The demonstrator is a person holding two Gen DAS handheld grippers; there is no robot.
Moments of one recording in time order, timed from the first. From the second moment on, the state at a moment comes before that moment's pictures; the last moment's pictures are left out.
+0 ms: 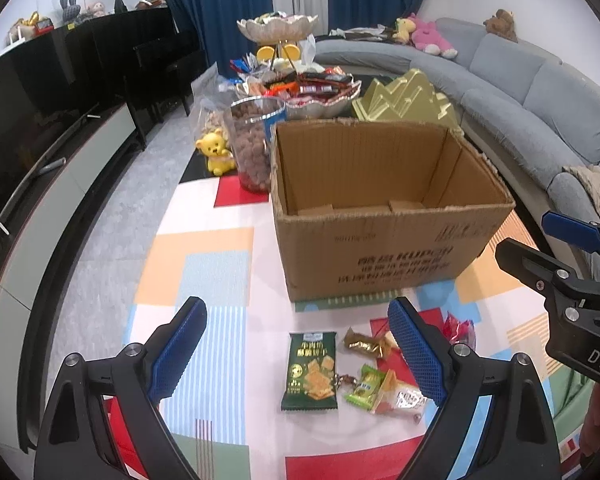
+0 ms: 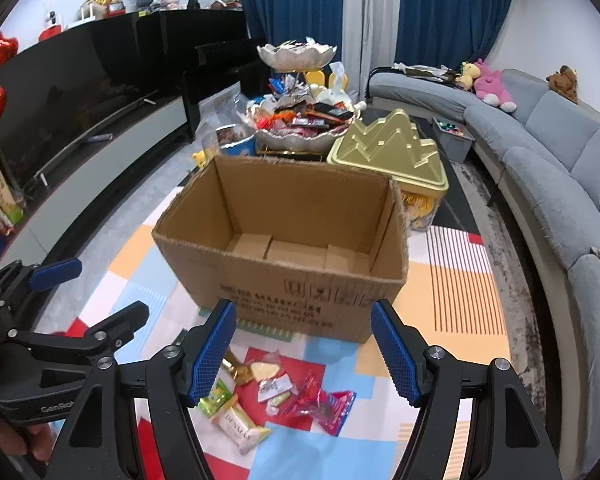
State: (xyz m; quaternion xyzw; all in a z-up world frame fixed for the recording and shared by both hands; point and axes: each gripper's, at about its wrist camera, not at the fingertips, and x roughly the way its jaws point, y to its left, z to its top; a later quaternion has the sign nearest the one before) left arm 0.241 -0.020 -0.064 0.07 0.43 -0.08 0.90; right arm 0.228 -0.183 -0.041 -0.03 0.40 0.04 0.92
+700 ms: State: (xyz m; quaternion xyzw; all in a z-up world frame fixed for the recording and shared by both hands) left arm 0.223 -0.009 -0.125 0.07 0.49 -0.08 0.86; right arm 0.199 -0.153 -0.104 -0.09 0.46 0.09 0.88
